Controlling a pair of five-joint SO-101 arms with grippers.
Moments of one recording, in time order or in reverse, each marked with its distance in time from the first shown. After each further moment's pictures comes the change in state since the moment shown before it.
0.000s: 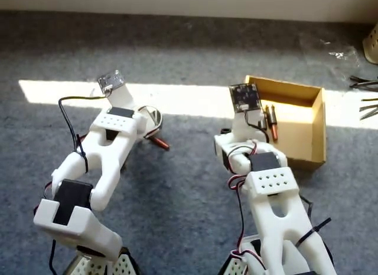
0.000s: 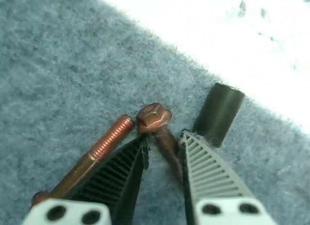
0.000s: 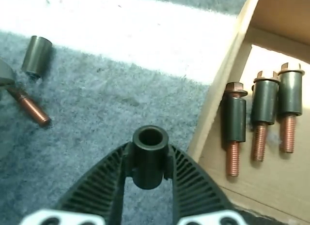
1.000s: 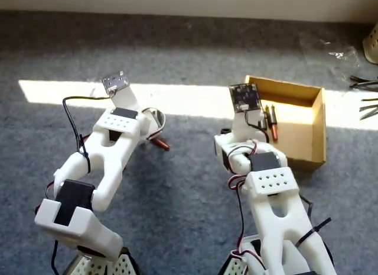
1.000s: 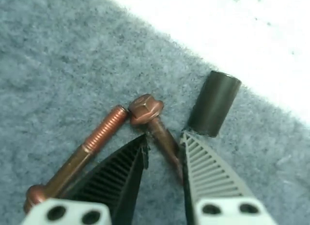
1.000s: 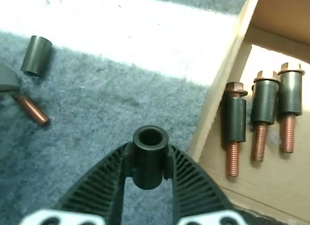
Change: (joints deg) left arm 1.6 0.0 0.0 1.0 0.0; right arm 0.0 0.0 0.0 0.0 0.0
